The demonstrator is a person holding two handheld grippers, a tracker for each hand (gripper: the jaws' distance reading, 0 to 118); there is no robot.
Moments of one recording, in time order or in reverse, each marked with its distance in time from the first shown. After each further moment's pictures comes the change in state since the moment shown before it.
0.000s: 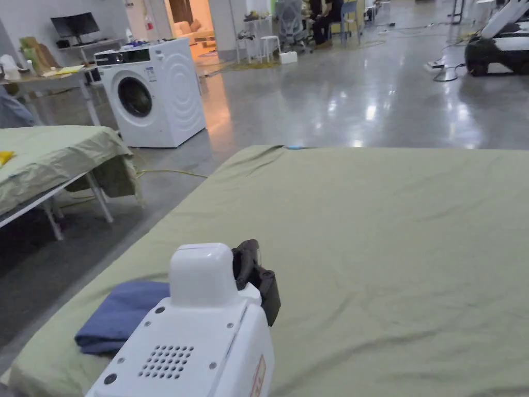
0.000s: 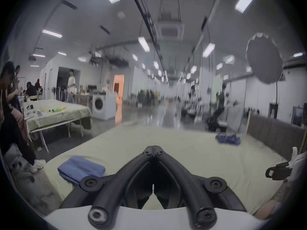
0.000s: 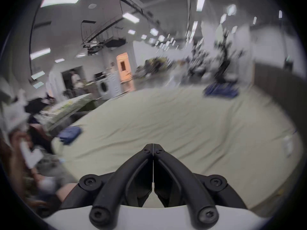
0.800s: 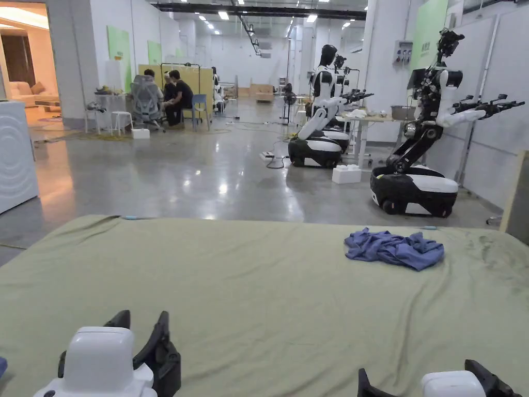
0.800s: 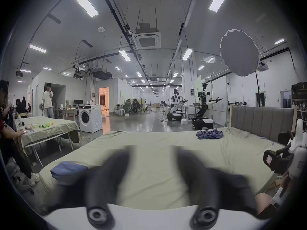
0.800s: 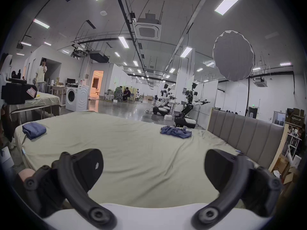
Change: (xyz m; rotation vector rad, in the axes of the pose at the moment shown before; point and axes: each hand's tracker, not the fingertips) left arm 0.098 -0.021 0.065 -0.002 -0.142 -0.145; right arm -0.007 -0.034 0.073 0.280 -0.339 0.210
